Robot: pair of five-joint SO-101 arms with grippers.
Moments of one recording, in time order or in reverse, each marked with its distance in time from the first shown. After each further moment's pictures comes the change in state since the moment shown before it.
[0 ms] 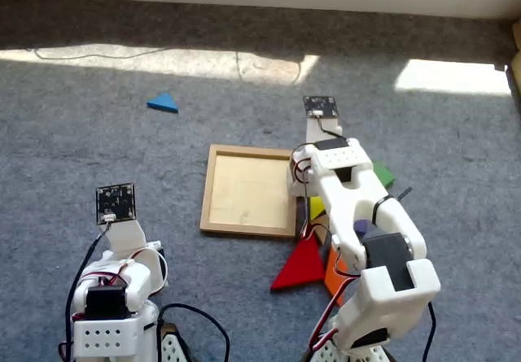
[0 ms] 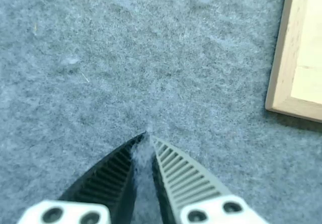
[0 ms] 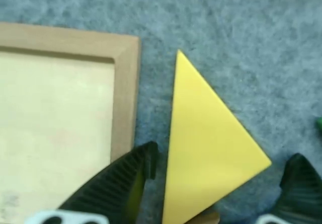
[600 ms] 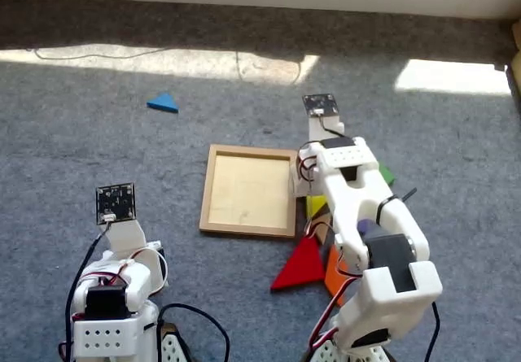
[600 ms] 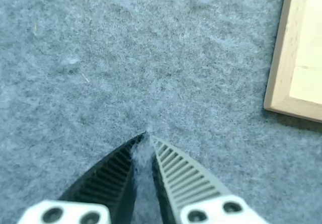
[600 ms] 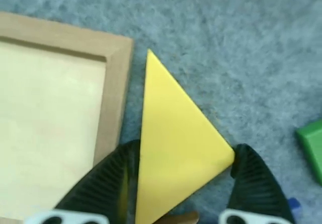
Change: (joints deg) left arm 0.0 0.0 0.0 0.0 0.0; right arm 1.8 -0.3 -0.4 1.1 6.1
